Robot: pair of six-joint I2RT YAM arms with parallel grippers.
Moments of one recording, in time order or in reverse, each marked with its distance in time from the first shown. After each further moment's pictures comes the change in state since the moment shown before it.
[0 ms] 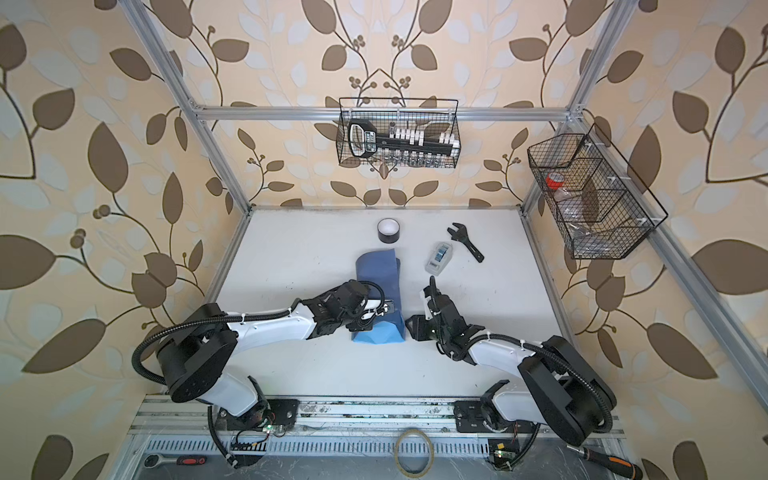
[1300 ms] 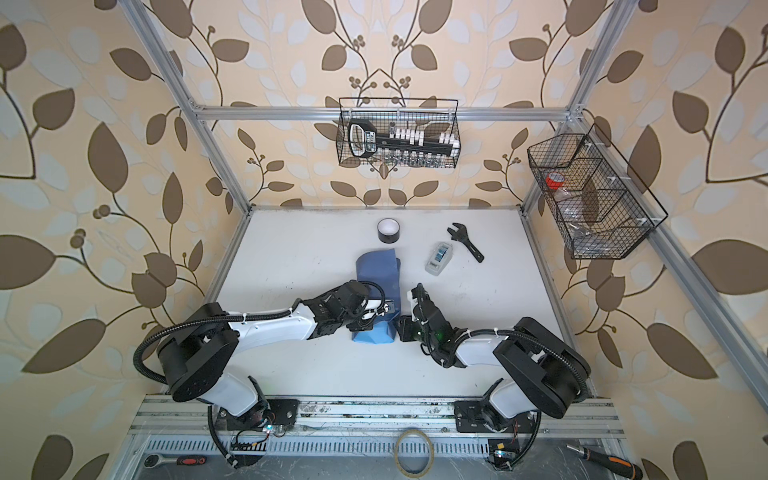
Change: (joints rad) left arm -0.006 0.006 0.000 0.006 -0.007 0.000; right arm 0.142 0.162 0.000 0.290 0.084 0.147
